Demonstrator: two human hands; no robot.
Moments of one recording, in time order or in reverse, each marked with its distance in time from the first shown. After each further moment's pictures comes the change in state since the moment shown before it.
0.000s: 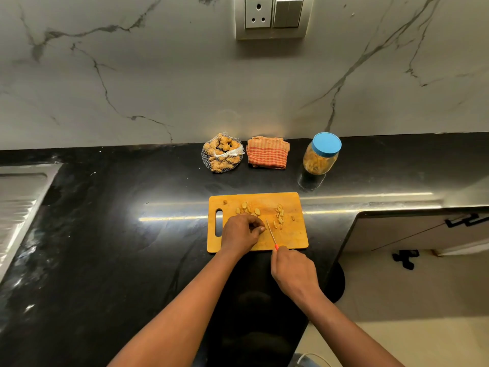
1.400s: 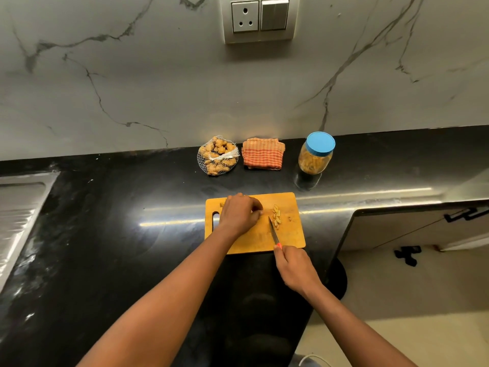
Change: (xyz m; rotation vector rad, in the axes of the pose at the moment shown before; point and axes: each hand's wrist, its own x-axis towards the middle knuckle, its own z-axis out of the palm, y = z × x) left_hand 0.043 0.027 -0.026 0.356 -0.026 0.169; right_hand 0.008 0.016 -0.006 0.532 -0.123 0.135
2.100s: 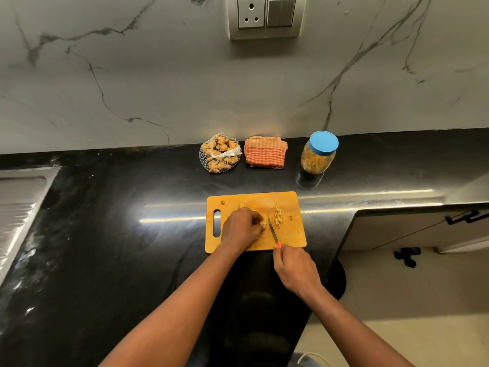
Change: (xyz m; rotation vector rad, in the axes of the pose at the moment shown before) left_hand -0.032 -0.001 0.026 -0.184 -0.018 -0.149; right_hand -0.004 -0.003 0.004 -0.226 0.072 -0.065
